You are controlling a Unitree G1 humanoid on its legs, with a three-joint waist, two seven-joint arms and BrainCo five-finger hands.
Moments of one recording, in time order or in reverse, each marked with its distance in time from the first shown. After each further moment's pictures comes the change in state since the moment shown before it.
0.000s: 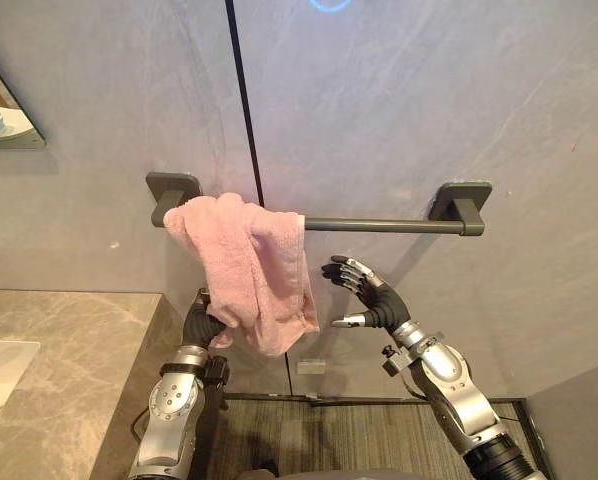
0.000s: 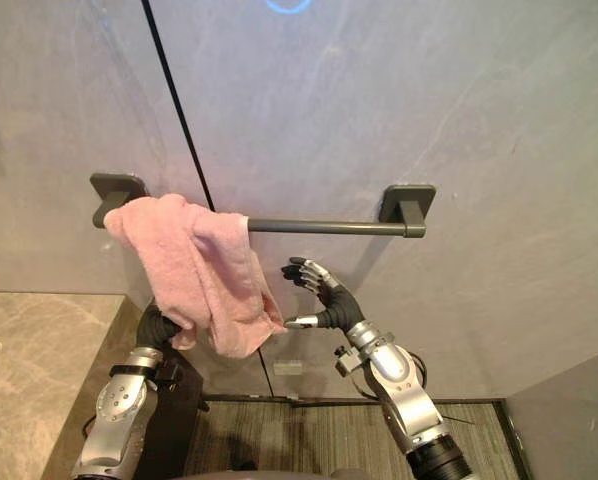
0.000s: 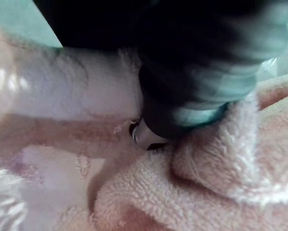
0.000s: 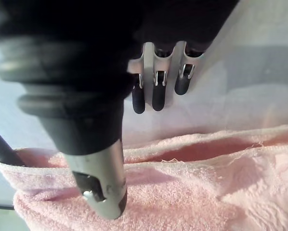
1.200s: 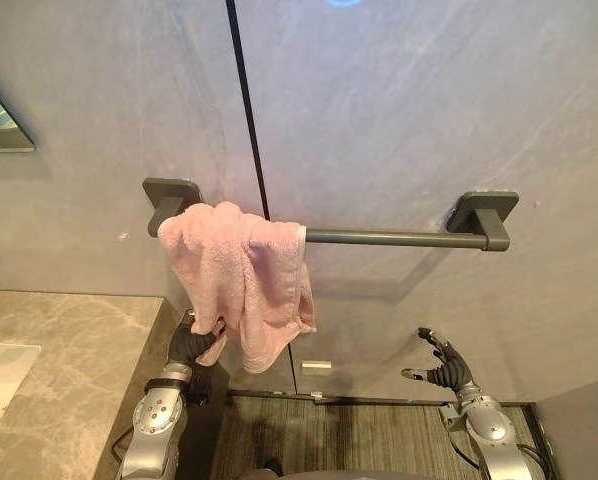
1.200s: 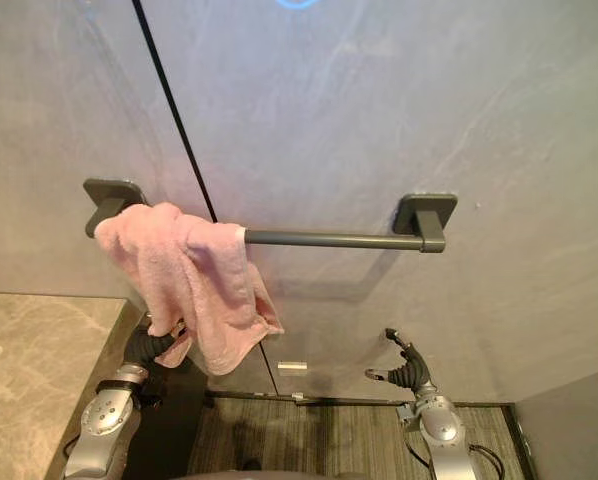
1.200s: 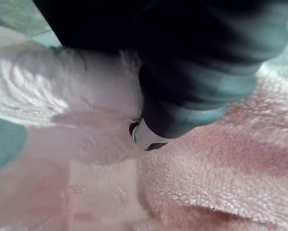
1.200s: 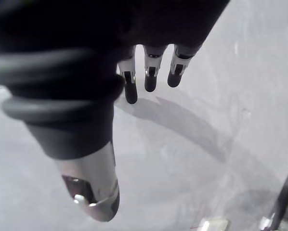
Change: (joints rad) left arm 0.046 0.046 0.073 0.079 0.013 0.034 -0.021; right arm 0.267 0.041 -0.389 0.219 -0.451 0.043 -0.124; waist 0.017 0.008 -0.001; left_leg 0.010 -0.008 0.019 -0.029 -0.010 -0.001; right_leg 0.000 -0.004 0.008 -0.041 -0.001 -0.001
